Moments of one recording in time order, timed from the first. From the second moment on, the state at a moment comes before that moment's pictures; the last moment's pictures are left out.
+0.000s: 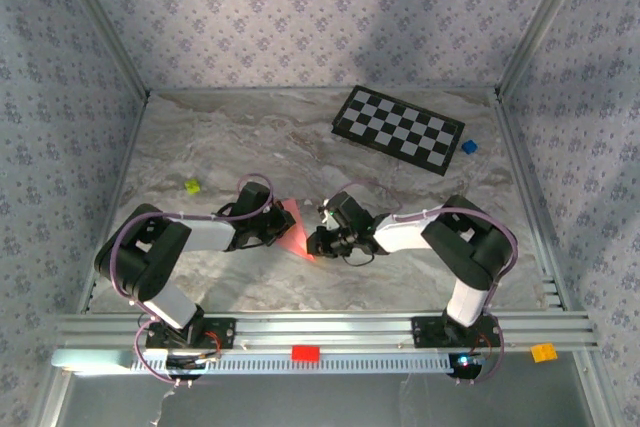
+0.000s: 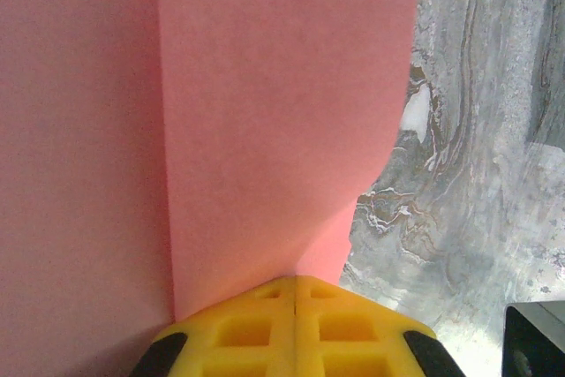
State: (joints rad) left arm -0.56 1.59 0.53 0.23 0.29 -1.19; right arm 0.85 1.74 0.73 0.14 -0.45 0.87
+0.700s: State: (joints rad) left arm -0.57 1.59 0.53 0.23 0.30 -1.19; right arm 0.85 1.70 0.70 0.09 -0.47 0.84
